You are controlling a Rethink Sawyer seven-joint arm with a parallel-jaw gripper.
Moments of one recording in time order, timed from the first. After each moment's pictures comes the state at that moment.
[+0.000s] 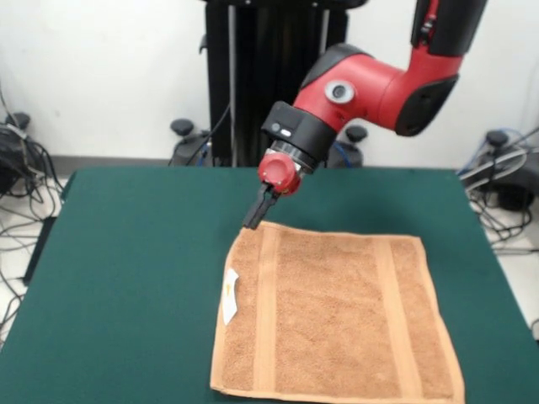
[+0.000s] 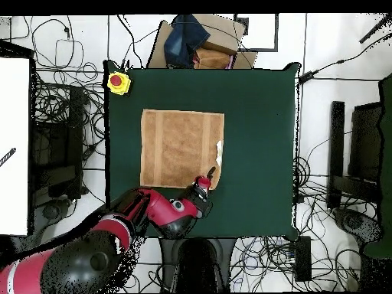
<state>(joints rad) 0.41 -0.06 -0.10 1.57 -1.98 0.71 2.91</state>
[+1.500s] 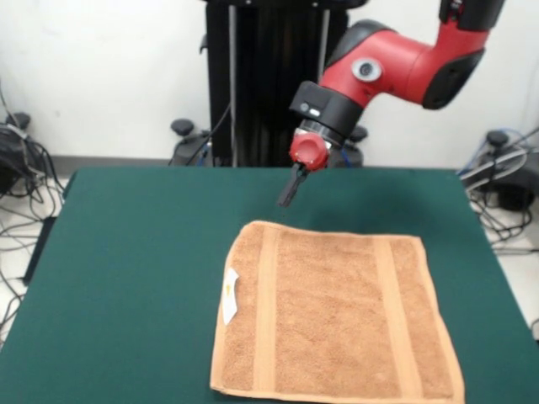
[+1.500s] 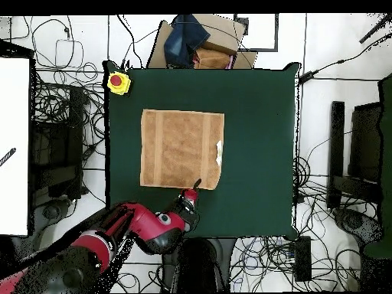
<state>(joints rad) 0.49 -0.13 -0.06 1.69 -1.95 0.67 2.91</state>
